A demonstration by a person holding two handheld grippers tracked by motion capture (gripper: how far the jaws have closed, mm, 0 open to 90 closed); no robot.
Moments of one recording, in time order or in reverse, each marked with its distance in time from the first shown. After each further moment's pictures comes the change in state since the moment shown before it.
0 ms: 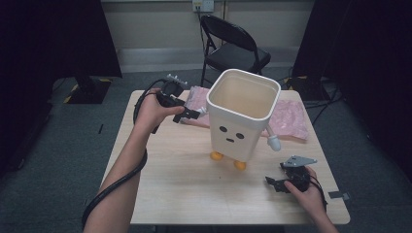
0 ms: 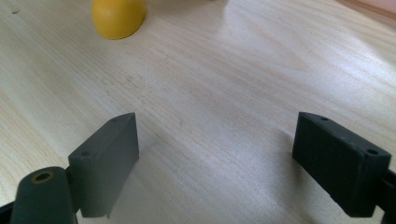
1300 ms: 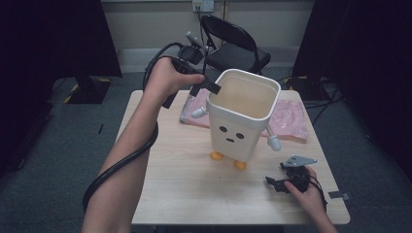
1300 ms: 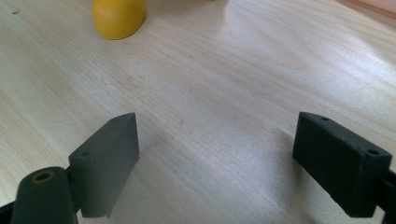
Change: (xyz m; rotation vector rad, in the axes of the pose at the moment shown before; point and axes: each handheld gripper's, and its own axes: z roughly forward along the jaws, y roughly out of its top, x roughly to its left) left arm -0.055 0.097 -0.044 0.009 -0.034 -0.003; right arm -0.001 0.000 0.000 0.000 0.004 -0.003
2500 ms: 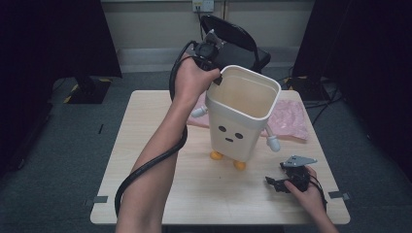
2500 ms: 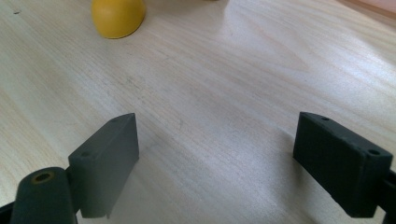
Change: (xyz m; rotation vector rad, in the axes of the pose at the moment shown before) left arm -0.018 0.027 0.027 0.011 0.239 -0.146; right arm -0.001 0.000 0.000 -0.002 0.006 -0.003
